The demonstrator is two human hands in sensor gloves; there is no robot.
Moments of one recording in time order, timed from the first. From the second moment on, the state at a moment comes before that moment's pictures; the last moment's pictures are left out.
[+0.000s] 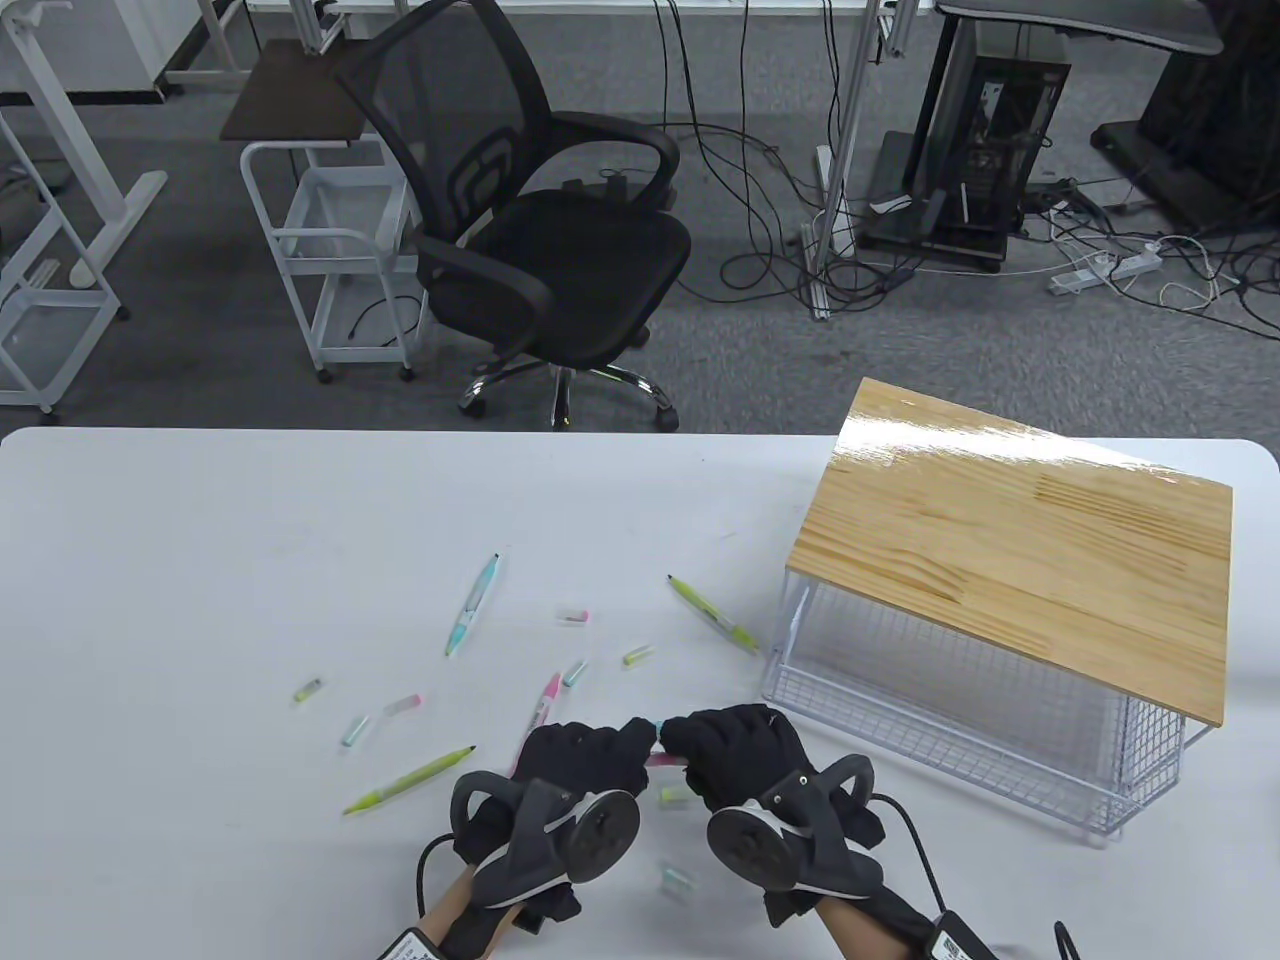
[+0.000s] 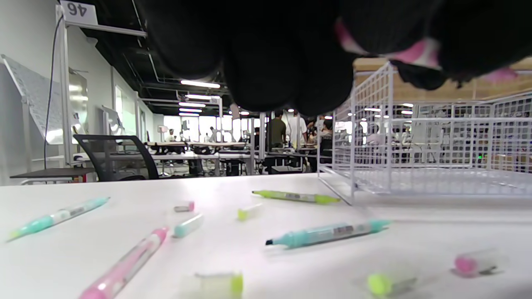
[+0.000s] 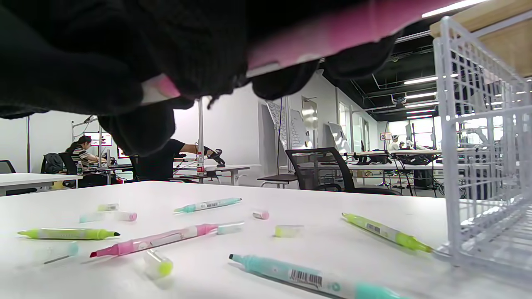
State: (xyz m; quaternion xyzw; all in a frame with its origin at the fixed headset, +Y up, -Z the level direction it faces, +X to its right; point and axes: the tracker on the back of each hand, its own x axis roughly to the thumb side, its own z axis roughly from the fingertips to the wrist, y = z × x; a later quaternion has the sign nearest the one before) left_hand -0.103 -0.711 -0.245 0.09 -0.20 0.02 0.97; right_hand 0.076 -0.703 -0.242 0.26 -0.17 0.95 0.06
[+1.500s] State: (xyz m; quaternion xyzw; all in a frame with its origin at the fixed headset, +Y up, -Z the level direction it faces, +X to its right) left_hand -0.202 -0.712 -0.283 0.11 -0.01 -0.01 0.99; right_hand 0.097 -0.745 -0.264 0.22 0.02 0.97 -0.04
